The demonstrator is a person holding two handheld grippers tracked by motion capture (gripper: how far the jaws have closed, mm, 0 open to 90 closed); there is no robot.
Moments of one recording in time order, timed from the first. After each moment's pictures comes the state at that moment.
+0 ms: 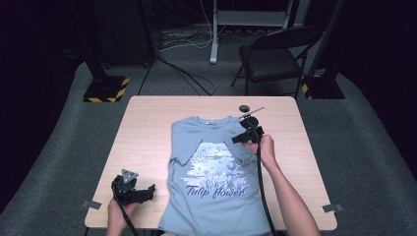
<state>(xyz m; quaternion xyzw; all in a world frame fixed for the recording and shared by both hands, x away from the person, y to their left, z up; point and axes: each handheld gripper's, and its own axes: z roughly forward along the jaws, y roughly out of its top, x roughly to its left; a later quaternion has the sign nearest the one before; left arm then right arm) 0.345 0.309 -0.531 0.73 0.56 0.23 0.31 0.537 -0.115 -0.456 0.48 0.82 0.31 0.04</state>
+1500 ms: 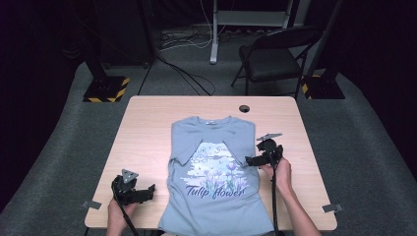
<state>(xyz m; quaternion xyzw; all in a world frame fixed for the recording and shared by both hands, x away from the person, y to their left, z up) 0.345 0.309 -0.531 0.73 0.56 0.23 0.31 0.468 -0.167 -0.496 0.50 0.80 0.30 0.17</state>
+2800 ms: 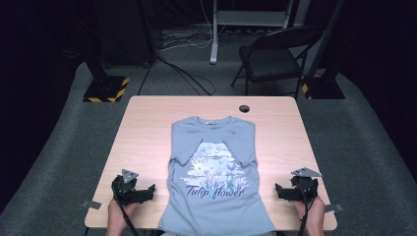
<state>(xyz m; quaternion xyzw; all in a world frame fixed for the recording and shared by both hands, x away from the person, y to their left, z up) 0.345 0.308 -0.531 0.74 0.56 0.23 0.31 0.352 -0.251 -0.524 0.55 0.75 0.29 0.23</state>
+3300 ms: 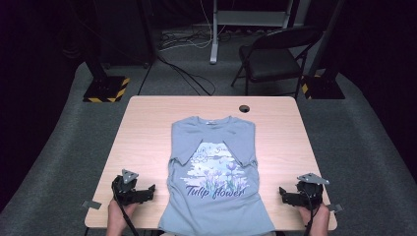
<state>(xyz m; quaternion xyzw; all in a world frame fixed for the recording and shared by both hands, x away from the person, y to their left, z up) 0.345 0.308 -0.531 0.74 0.55 0.23 0.31 0.338 -0.264 -0.530 0.55 0.73 0.31 0.24</state>
